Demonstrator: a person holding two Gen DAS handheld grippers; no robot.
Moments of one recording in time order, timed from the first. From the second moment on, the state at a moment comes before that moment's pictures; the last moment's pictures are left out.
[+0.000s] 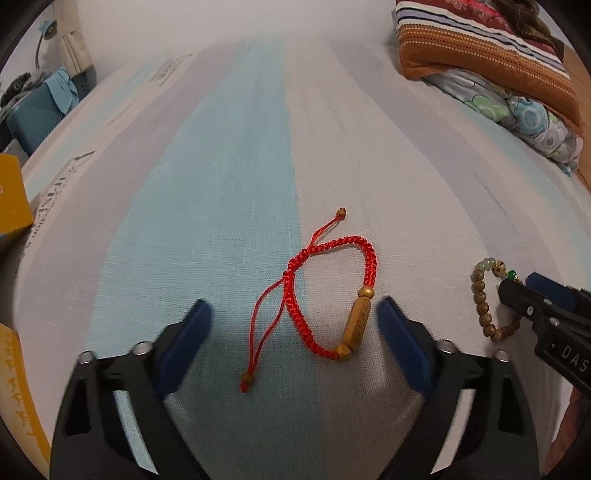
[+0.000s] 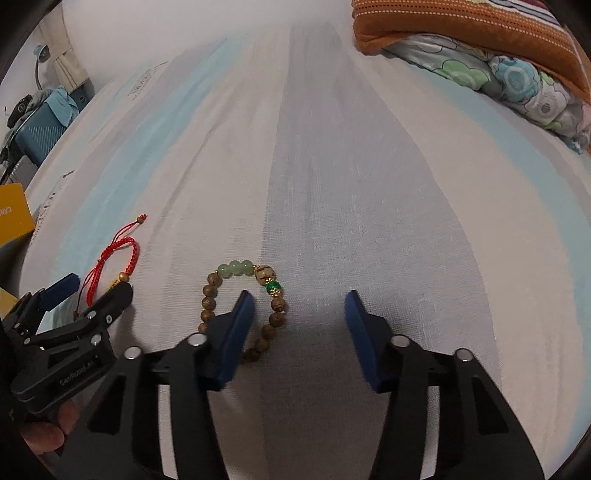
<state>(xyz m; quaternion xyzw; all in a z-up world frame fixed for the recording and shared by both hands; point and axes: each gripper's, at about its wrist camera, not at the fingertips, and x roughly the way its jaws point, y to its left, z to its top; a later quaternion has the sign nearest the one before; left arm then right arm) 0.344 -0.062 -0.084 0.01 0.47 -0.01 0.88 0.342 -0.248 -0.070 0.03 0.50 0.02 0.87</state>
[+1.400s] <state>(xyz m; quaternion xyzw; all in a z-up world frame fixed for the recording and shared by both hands) 0.312 -0.048 -0.032 -0.01 0.46 -0.03 0.89 0.315 -0.238 -0.028 0.03 0.46 0.04 0.89</state>
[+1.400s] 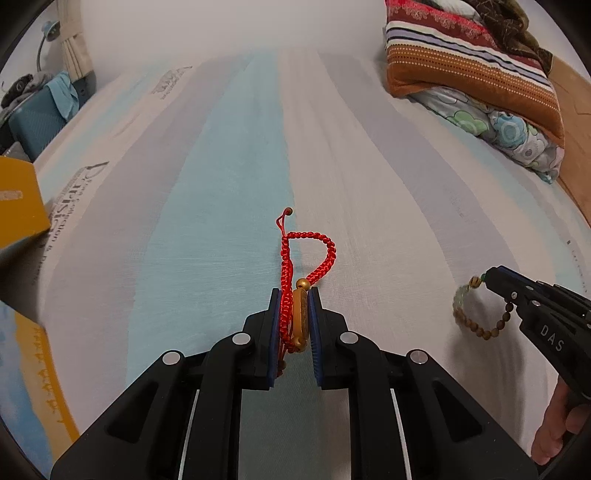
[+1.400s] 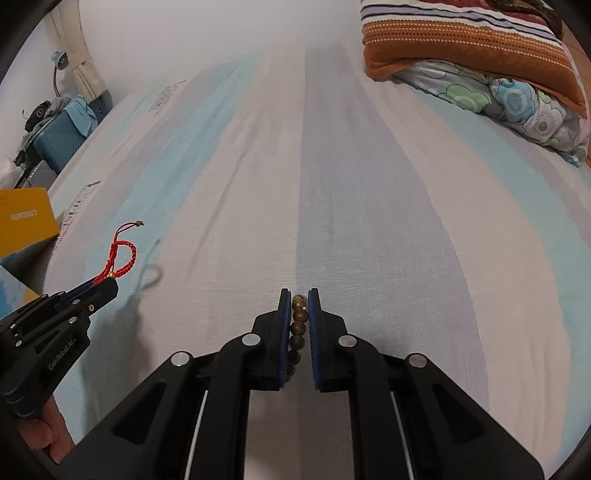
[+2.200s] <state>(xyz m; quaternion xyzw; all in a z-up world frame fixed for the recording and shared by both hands) 0.258 -0.016 -0.002 -0.01 0.46 -0.02 0.89 0.299 -0.215 -0.046 0.02 0.51 0.02 0.86</state>
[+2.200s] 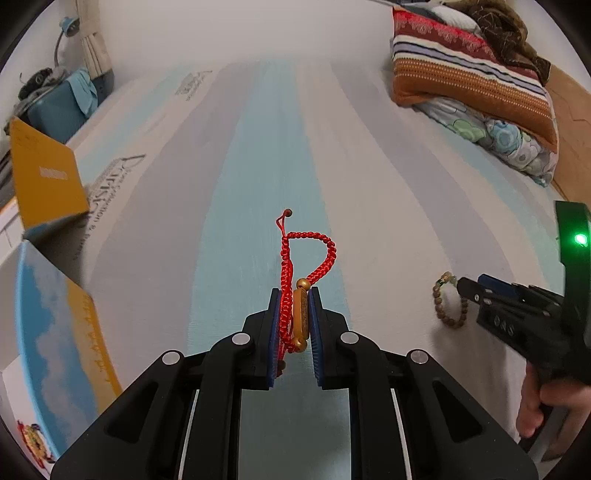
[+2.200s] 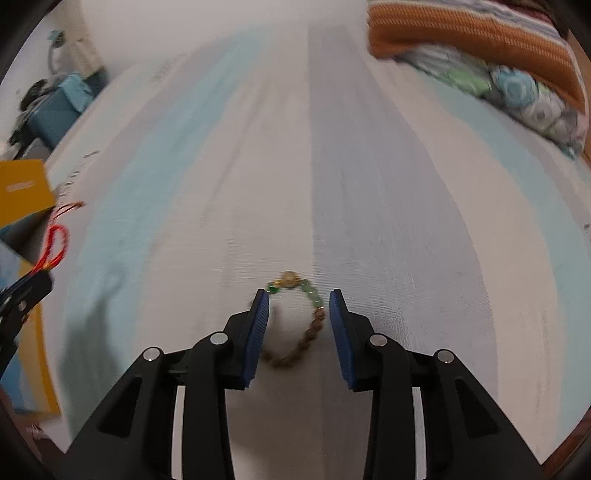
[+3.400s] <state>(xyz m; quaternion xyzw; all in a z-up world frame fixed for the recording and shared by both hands) 0.206 0.010 0.050 -0.01 0.43 0.00 0.90 0.246 -0.176 0.047 0.02 0.43 0.07 0.90</state>
